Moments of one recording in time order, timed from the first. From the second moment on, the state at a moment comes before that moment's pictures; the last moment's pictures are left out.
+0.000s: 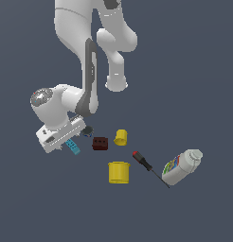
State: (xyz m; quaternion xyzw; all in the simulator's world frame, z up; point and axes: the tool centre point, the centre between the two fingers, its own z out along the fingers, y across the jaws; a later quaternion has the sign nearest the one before) arm 0.005 -0.231 0.072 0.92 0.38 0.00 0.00
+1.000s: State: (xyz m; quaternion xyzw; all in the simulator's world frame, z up) arm 0.005 -0.232 0.022 0.92 0.38 0.00 0.00
